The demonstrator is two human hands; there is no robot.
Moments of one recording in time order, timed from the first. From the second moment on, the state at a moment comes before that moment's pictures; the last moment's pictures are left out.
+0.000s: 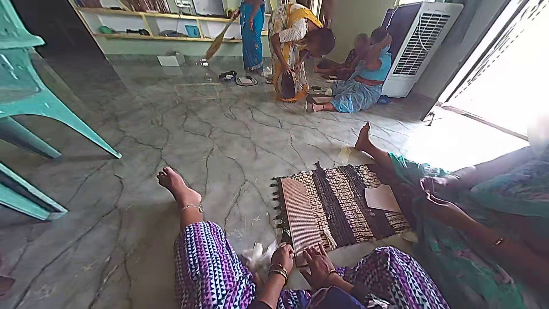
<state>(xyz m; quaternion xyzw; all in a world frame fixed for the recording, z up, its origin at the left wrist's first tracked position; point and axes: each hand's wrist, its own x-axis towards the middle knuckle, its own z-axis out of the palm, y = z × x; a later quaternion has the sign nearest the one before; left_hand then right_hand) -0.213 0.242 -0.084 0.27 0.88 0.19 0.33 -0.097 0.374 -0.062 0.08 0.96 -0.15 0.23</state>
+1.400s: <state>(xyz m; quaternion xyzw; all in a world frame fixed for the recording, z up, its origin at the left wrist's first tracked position) -0.194 0.239 -0.064 0.28 0.87 0.17 0.38 -0.076 0.384 -0.105 0.07 0.96 -0.18 0.17</state>
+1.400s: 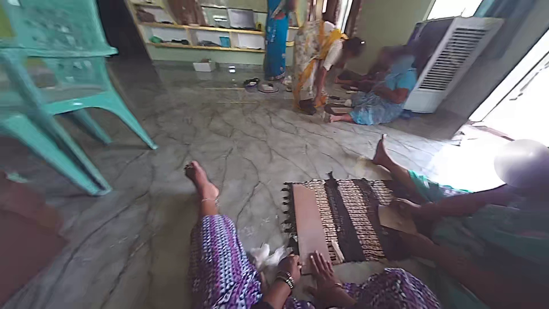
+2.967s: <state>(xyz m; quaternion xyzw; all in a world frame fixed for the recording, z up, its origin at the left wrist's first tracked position) -0.178 0.238 -0.043 0.28 0.87 0.10 0.39 -0.050 0.377 0.007 -0.01 0.97 -0.15 0.18</state>
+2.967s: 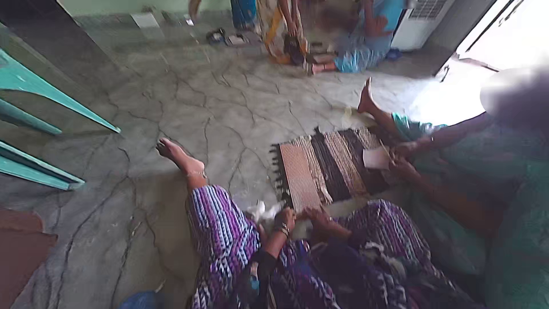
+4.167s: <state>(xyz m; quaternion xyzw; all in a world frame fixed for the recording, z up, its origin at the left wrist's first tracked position) -0.236 0.173 -0.036 -0.14 0.77 0.59 0.21 -0.128 0.487 -0.033 0.40 0.86 -0.28 0.12</state>
